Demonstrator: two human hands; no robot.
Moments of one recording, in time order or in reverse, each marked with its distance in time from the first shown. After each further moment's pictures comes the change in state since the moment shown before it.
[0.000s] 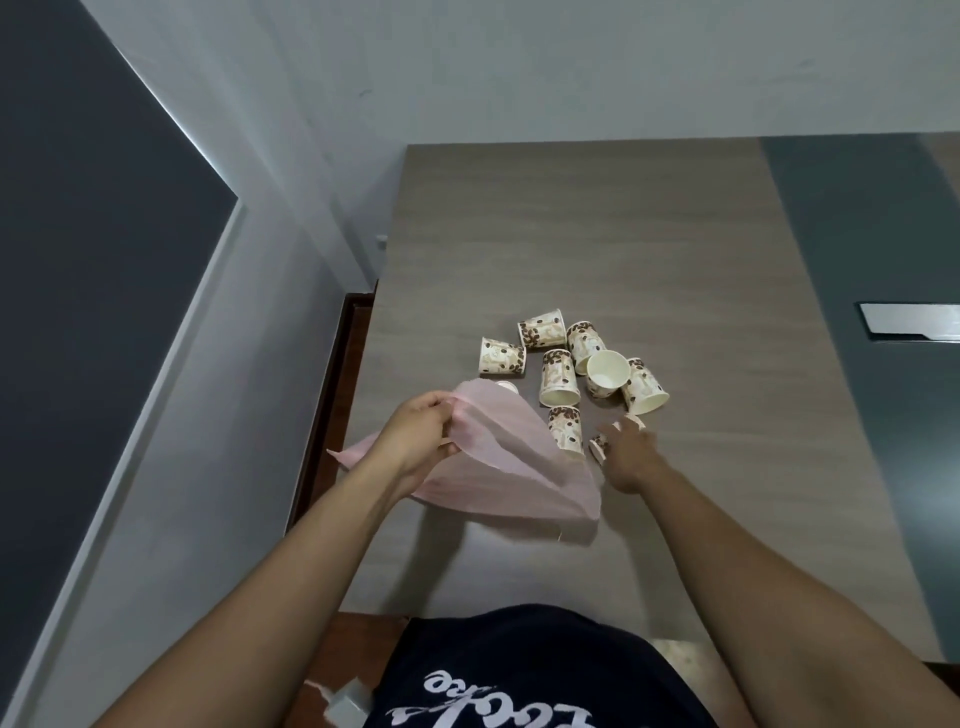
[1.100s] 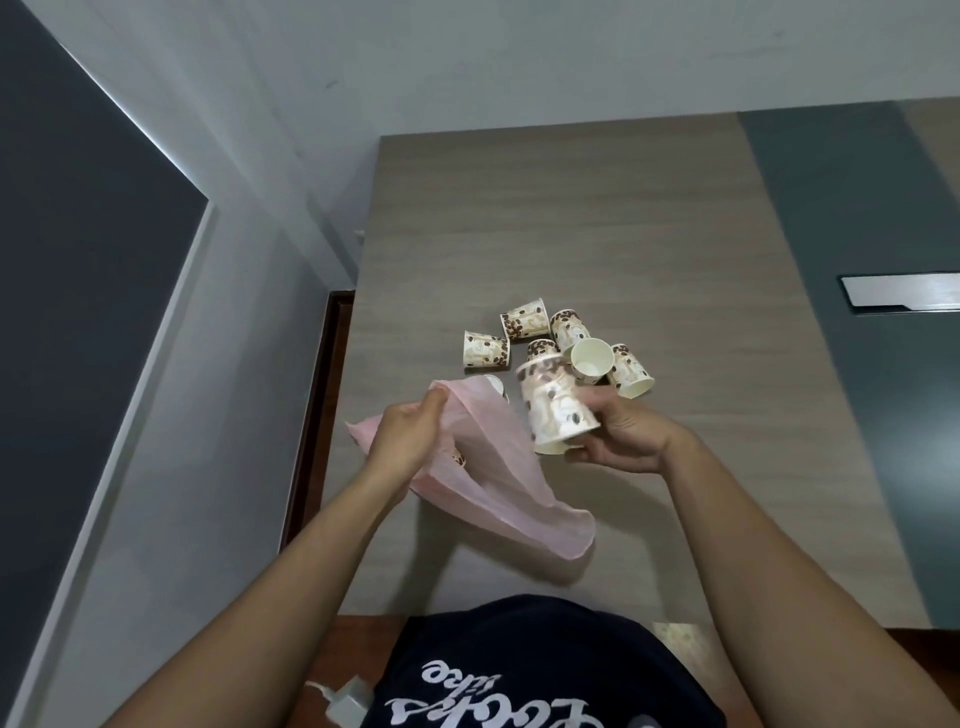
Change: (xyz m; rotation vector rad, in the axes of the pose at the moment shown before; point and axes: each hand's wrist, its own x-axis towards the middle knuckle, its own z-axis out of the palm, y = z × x) left_hand 0.009 -0.013 0.007 0.394 0.172 0.122; right_hand -0.083 -0.044 -0.084 1.490 -0.674 -0.309
